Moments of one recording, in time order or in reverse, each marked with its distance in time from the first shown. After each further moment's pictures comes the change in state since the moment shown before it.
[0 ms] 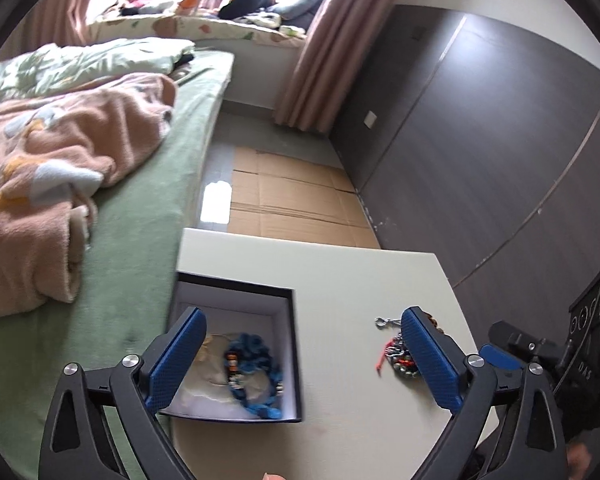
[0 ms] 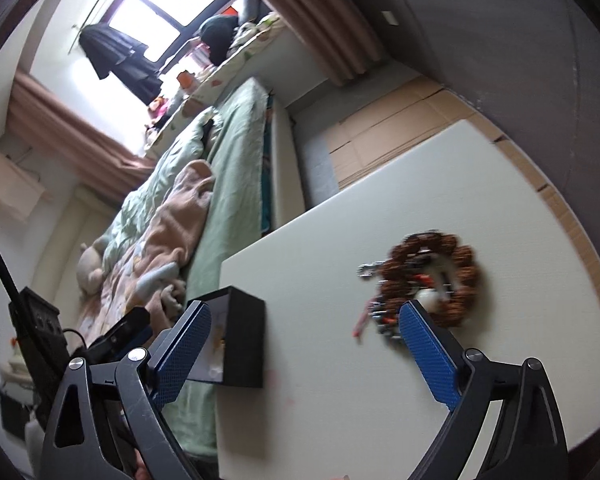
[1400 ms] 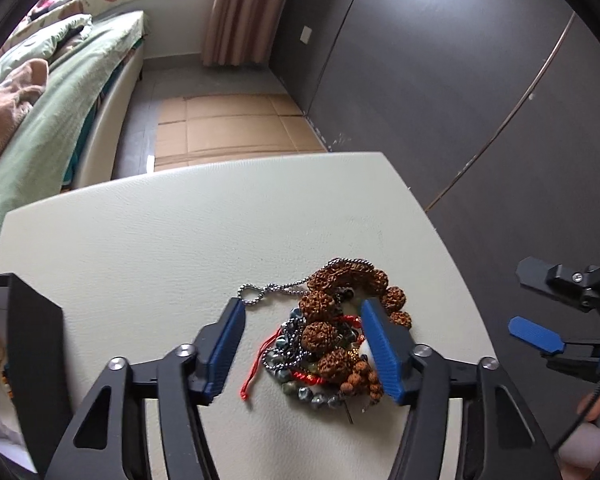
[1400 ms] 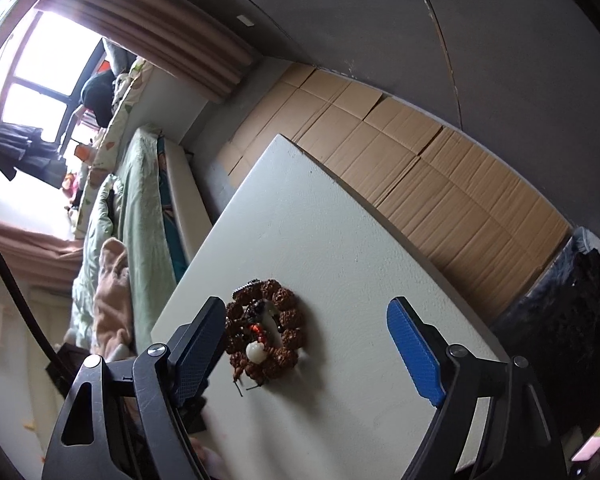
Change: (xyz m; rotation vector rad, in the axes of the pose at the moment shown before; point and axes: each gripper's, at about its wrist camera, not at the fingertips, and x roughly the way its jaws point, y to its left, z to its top) left arm 0.149 -0.123 -0.042 0.189 0.253 -0.057; right arm -0.025 -0.120 0.031 0.384 0.011 -0.189
